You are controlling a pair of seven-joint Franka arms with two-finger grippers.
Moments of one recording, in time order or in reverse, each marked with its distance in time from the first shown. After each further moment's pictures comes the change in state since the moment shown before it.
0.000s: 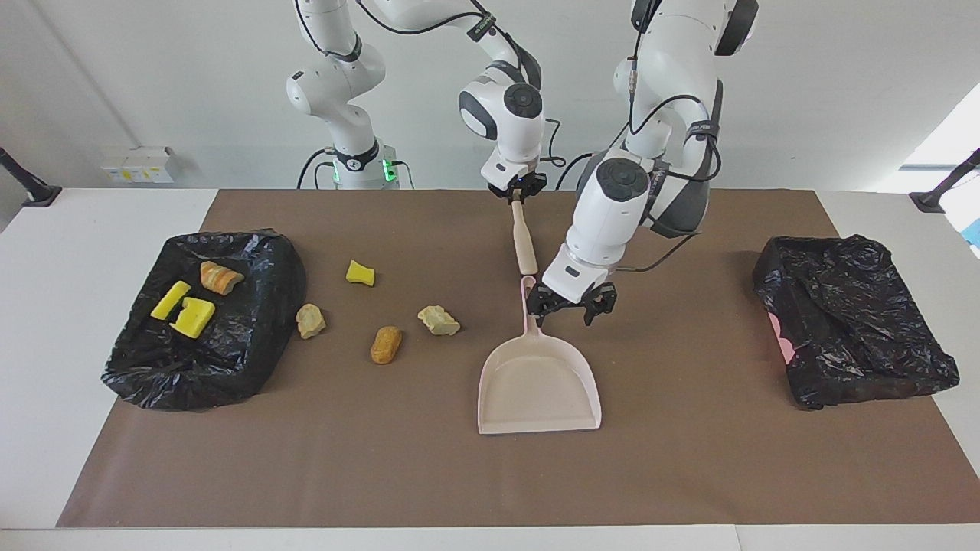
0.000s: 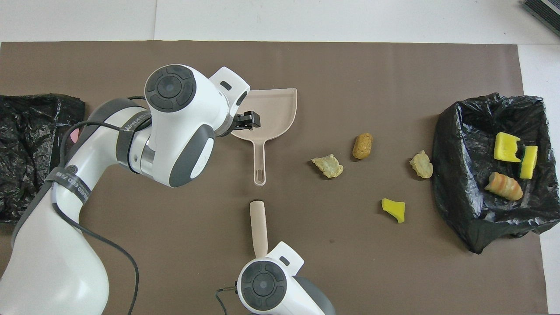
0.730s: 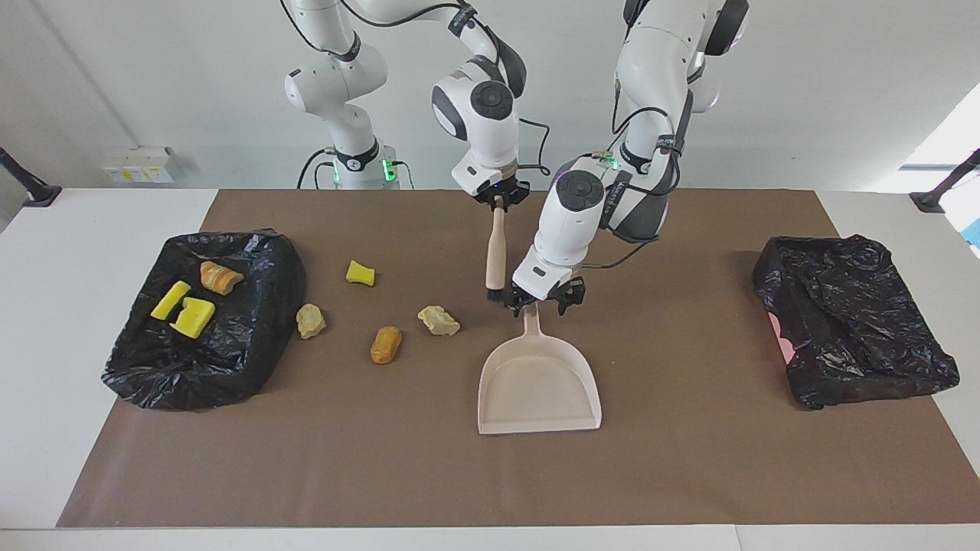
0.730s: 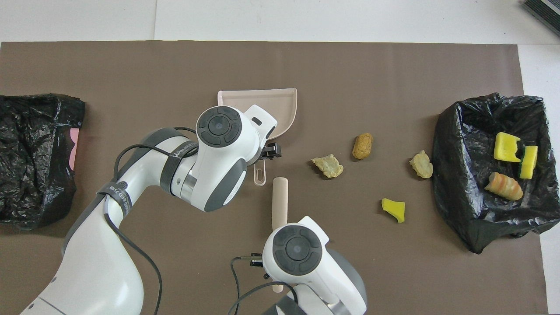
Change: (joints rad) left arm -0.051 -0.003 -0.006 -0.106 -0.002 0.062 -0.043; right arm -0.206 -0.083 -0.015 0.052 -0.001 -0.156 0.001
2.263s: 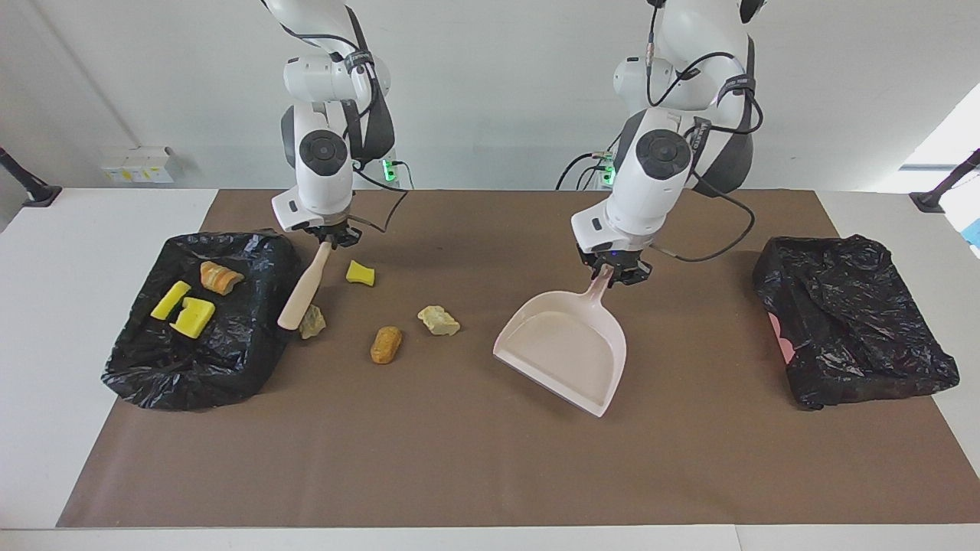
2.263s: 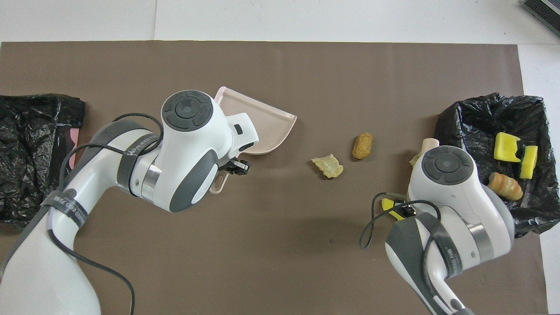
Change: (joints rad) left arm 0.164 -0.217 0.025 -0.006 0.000 -0.392 0.938; right arm -0.557 -0.093 -0.004 -0.184 -0.460 -0.061 -0.226
